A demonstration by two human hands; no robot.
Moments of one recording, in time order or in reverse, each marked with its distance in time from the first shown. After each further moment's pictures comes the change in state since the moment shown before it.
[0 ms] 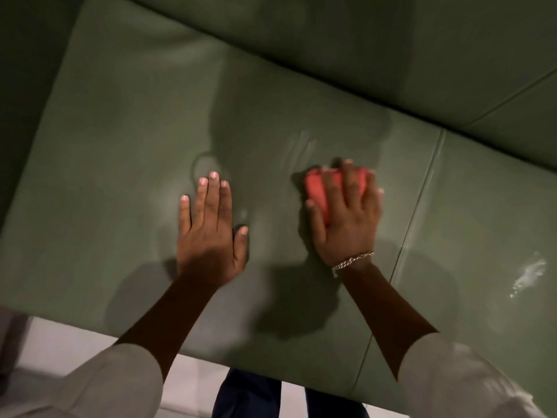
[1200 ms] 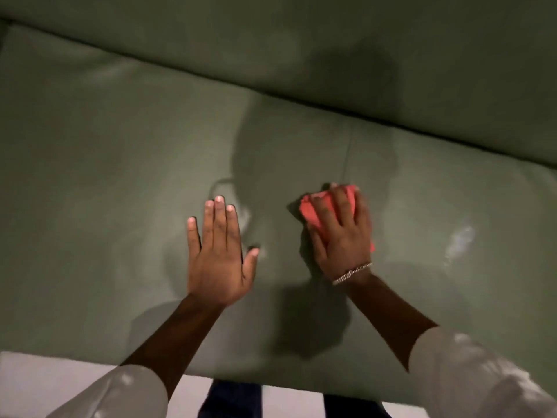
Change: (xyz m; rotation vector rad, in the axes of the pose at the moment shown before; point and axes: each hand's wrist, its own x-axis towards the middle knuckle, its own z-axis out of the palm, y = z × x) left_hand -0.022 0.118 0.011 -0.014 -0.091 0.125; right_hand -0.050 0.117 -0.042 -0.064 -0.228 -0.153
